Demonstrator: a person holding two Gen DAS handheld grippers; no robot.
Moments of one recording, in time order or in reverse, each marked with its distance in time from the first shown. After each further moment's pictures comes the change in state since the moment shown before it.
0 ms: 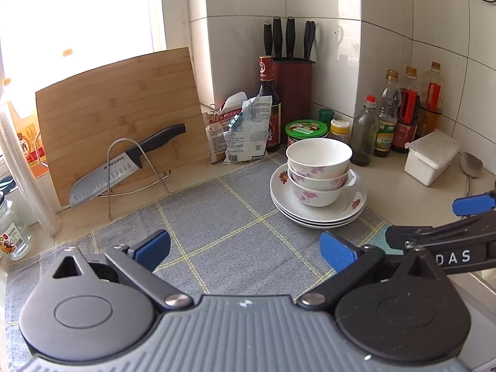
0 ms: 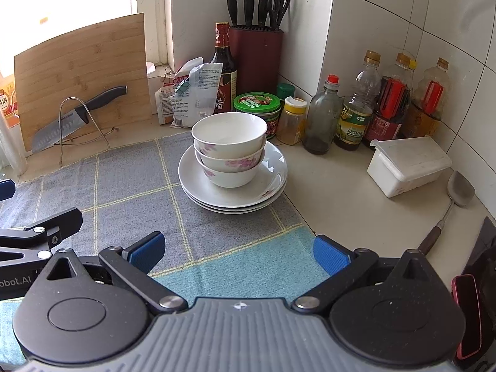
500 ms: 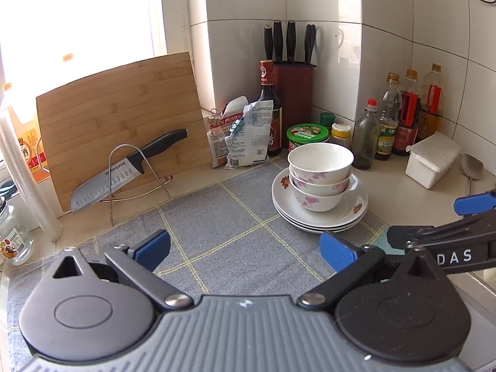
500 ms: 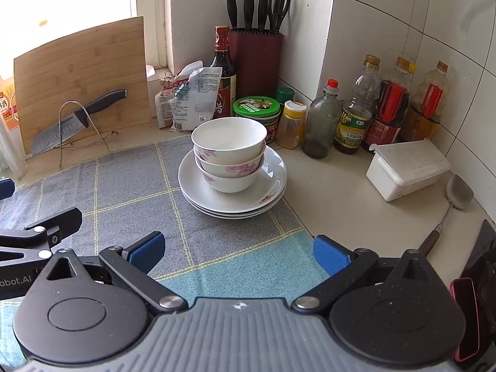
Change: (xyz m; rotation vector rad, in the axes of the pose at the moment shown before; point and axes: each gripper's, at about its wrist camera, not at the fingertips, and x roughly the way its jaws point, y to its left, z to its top) left arm -0.001 0.000 0.004 0.007 -0.009 0.006; right arm -0.002 0.000 0.004 -0.001 -0.006 -0.004
